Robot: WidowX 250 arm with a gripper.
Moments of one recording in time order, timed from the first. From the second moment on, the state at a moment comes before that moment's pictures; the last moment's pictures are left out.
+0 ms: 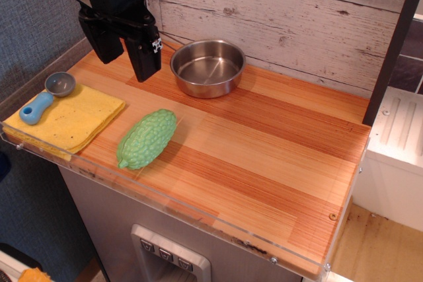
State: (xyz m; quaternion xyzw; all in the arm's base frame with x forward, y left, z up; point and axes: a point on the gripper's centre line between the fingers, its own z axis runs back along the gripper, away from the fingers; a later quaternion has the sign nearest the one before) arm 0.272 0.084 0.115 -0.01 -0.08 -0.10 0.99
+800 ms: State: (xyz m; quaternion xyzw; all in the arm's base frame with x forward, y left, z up) arm 0.318 0.064 0.088 -0.01 -0.11 -0.08 0.99
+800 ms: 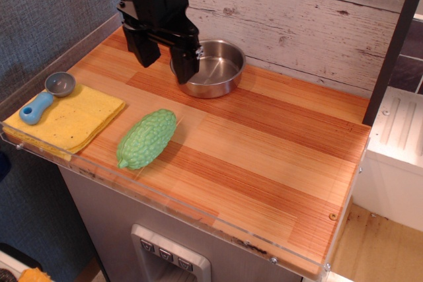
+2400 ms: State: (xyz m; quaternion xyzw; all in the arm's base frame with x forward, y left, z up) arm 0.372 0.033 0.016 -0.03 -0.11 -0.12 0.99
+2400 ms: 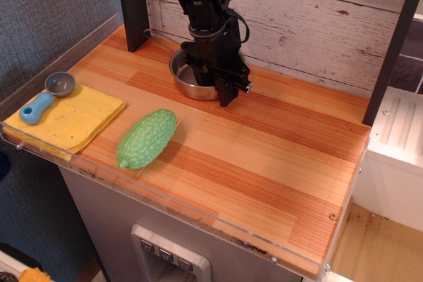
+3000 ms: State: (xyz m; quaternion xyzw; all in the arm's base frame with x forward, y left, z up) arm 0.355 0.041 0.055 -0.06 -0.09 -0.33 0.94
